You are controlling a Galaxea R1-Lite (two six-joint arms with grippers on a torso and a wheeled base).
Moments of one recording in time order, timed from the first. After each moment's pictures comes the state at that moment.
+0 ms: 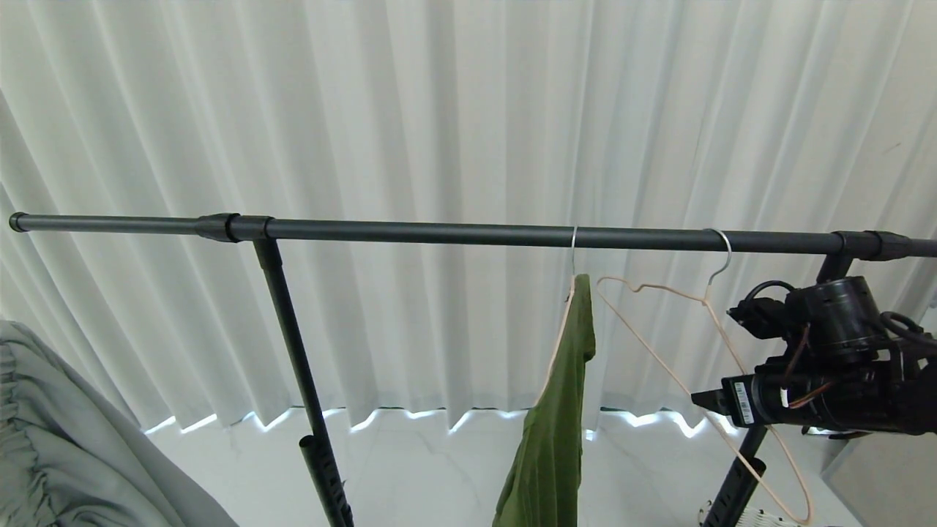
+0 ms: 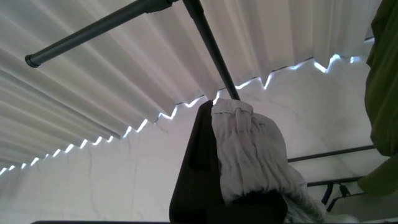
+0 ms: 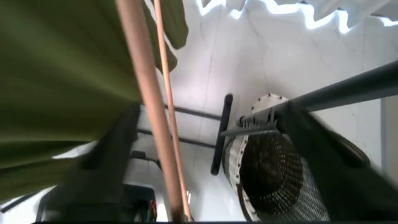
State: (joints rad) left arm -1.00 0.99 -1.21 0.90 0.89 -0.07; right arm 0.32 1.65 -0.72 -0.13 -0.05 0.13
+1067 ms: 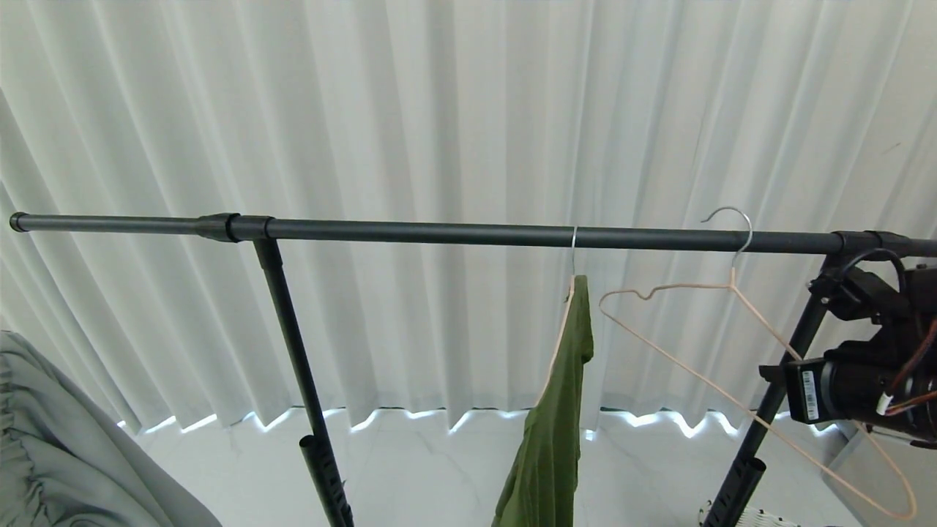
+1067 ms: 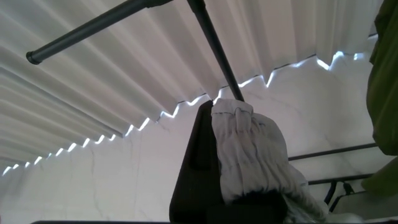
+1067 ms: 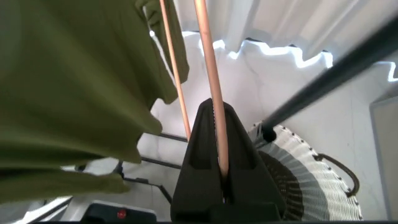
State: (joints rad) left arm -1.00 0.98 -1.18 0.90 0.89 -0.07; right arm 0.33 1.35 -0.66 -0.10 -0.06 0.12
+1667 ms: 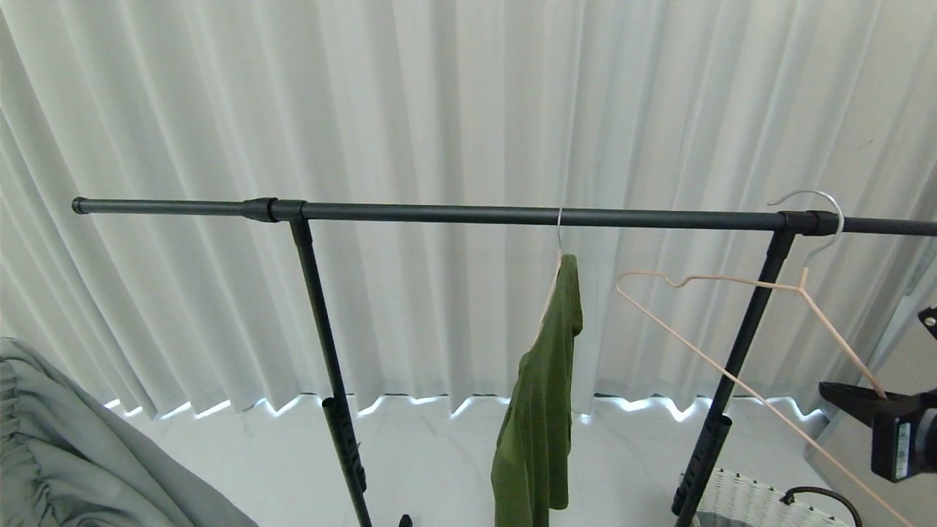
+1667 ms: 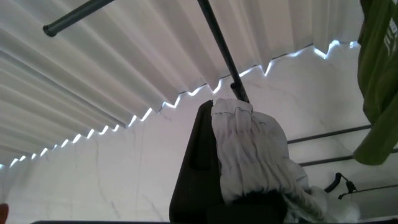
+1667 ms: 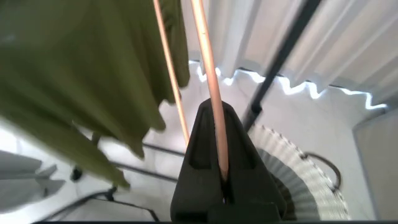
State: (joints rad) left arm -1.00 0.97 -1.16 0.90 0.89 -0.07; right arm 0.35 1.05 -0.46 -0.18 -0.07 0.06
